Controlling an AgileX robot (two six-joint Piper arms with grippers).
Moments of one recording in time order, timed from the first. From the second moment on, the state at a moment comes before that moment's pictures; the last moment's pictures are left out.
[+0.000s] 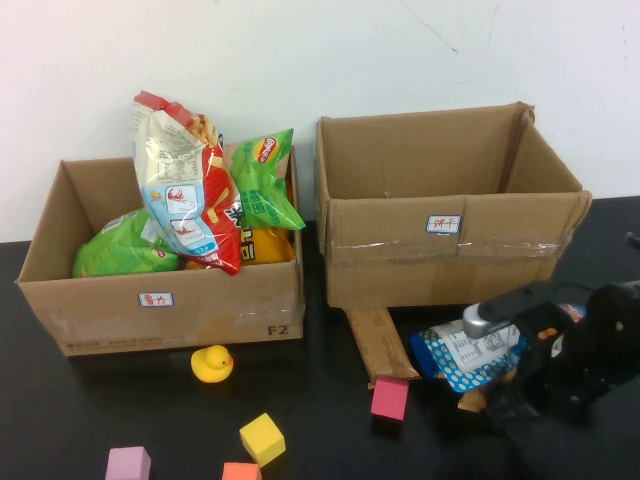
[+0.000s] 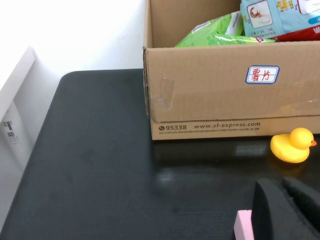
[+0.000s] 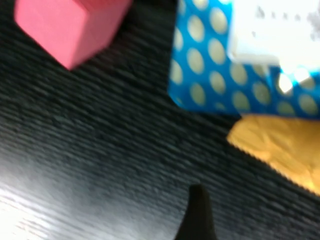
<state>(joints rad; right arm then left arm) 0.41 1.85 -0.87 0.22 0.36 -0.25 0.08 -0.01 0.02 -0.18 0.37 0.16</state>
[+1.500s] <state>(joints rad) 0.35 1.85 -0.82 0.33 0.25 -0.26 0.08 -0.01 0.02 -0.18 0.37 0.16</state>
